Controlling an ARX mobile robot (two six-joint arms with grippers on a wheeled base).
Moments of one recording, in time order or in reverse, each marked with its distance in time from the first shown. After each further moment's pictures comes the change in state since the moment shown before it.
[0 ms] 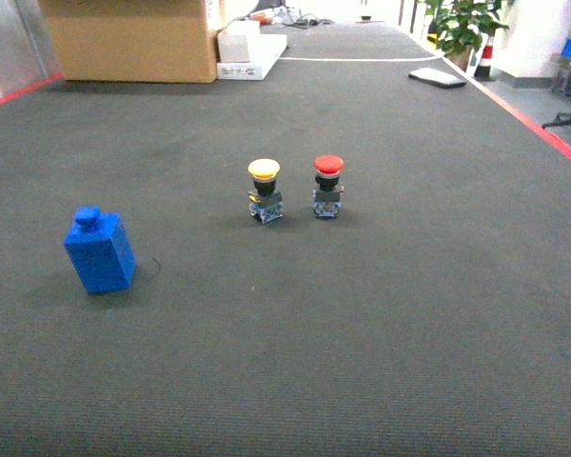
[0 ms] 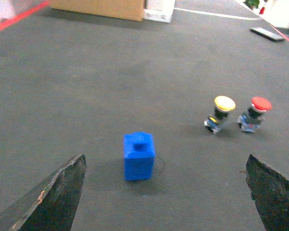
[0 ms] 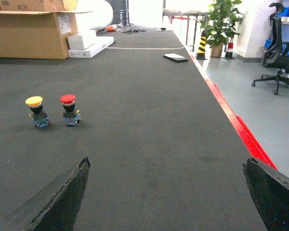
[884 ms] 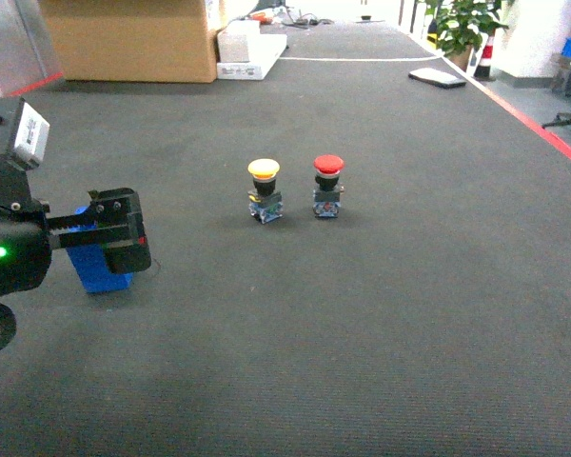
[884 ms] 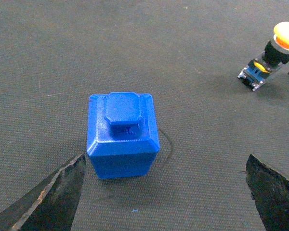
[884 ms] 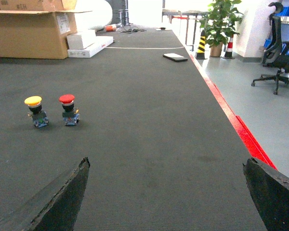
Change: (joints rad) left arm 0.084 0.758 0.279 0.221 0.126 -0.058; right arm 0.000 0.000 0.000 0.000 0.000 0.000
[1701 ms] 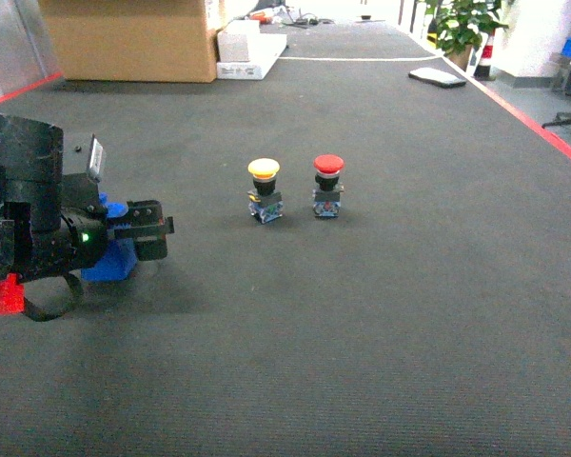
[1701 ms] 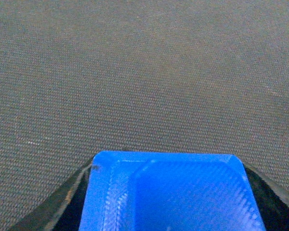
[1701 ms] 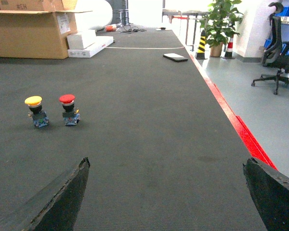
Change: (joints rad) left arm 0.059 0.381 0.367 -0.041 -0.020 0.059; right arm 0.000 0.000 0.000 0.000 0.000 0.000
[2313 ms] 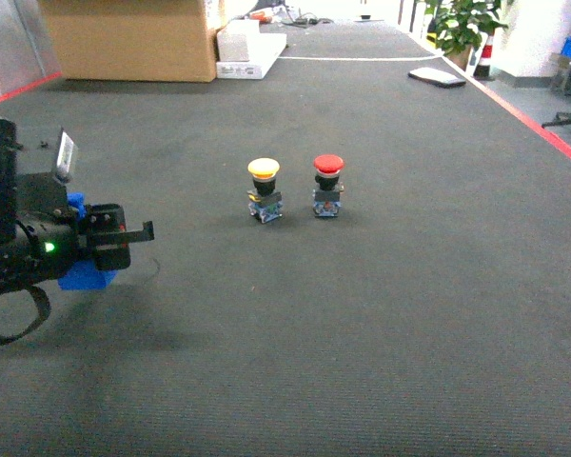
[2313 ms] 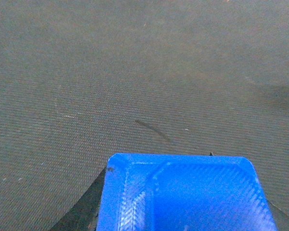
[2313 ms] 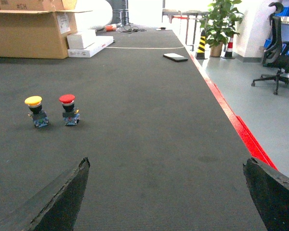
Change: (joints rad) left arm -0.023 -0.179 -0.199 0.062 -0.019 0.008; right arm 0.000 0.000 0.000 0.000 0.000 0.000
